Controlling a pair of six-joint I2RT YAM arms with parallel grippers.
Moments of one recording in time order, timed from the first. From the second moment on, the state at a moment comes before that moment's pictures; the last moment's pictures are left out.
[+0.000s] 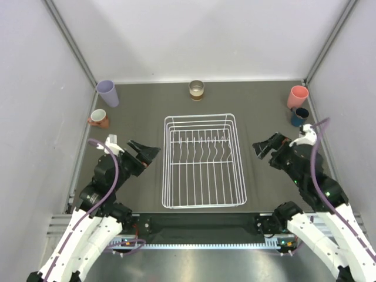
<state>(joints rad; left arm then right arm) -0.41 0.42 0.59 -0.47 0.00 -1.11 0.46 0.46 0.78 -0.64 0.19 0.76</state>
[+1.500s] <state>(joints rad) -0.41 0.46 0.61 -0.72 0.46 -0.82 0.04 1.41 1.47 -1.02 0.39 0.53</state>
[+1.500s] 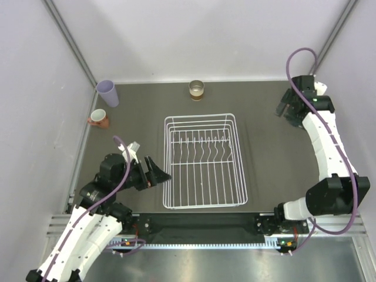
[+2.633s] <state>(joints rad) -0.41 0.55 0.94 -0.87 0.04 -0.61 -0.40 1.85 1.55 -0.63 0.08 0.45</state>
